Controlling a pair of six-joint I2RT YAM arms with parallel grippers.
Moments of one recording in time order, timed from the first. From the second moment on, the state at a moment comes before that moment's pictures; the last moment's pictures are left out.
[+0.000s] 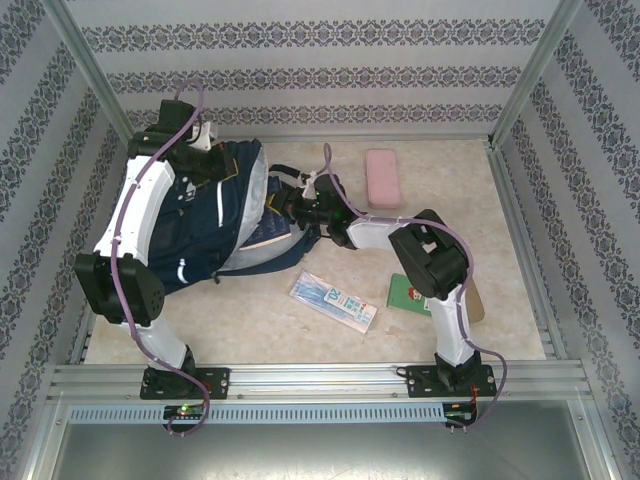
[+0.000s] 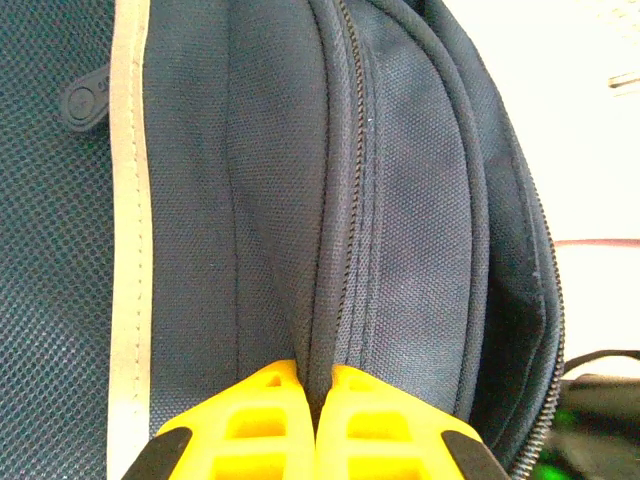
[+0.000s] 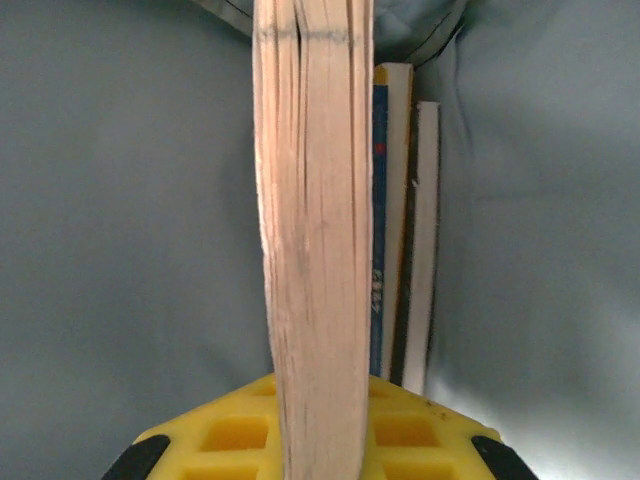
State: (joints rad) left arm -0.04 1.72 1.82 -1.06 0.46 -0.44; right arm 0.64 2.13 1.31 0.58 -0.55 1.36
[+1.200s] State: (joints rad) left arm 0.00 1.72 1.82 -1.00 0.62 -0.56; right arm 0.80 2.32 1.74 0.07 -0.35 1.12
